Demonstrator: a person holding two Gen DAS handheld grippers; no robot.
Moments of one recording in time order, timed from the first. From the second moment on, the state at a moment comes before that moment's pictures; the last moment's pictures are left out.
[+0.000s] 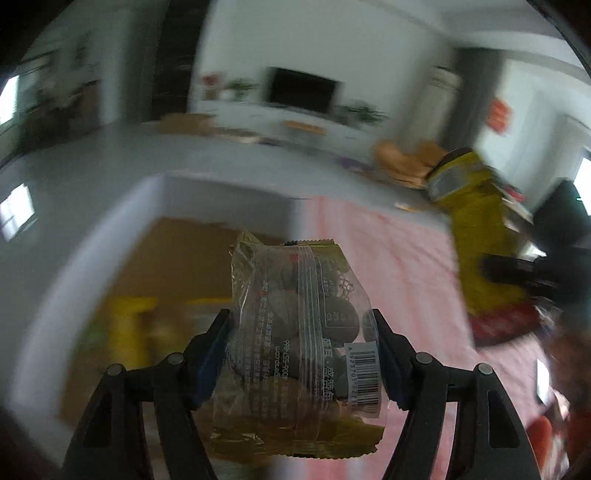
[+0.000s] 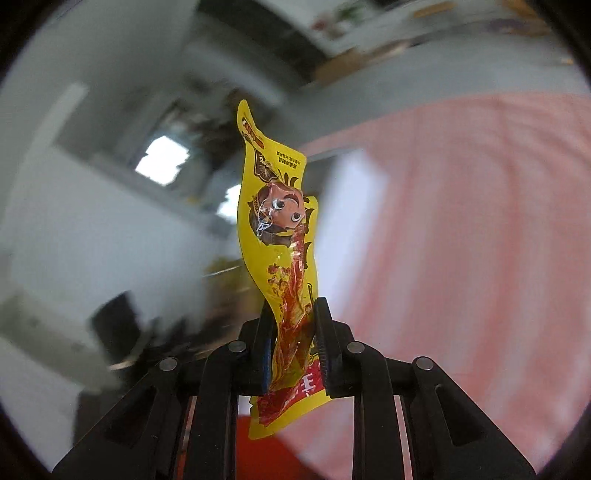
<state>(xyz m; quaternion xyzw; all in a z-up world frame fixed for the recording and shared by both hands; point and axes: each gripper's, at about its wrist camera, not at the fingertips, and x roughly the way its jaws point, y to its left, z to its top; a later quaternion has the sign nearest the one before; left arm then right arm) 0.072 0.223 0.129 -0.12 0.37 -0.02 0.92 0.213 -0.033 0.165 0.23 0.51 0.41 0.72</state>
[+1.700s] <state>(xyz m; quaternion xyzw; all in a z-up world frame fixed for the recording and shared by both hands) -0.035 0.301 0.114 -0.08 0.36 0.31 0.88 0.120 0.194 0.159 -0.17 0.43 0.37 0.81</state>
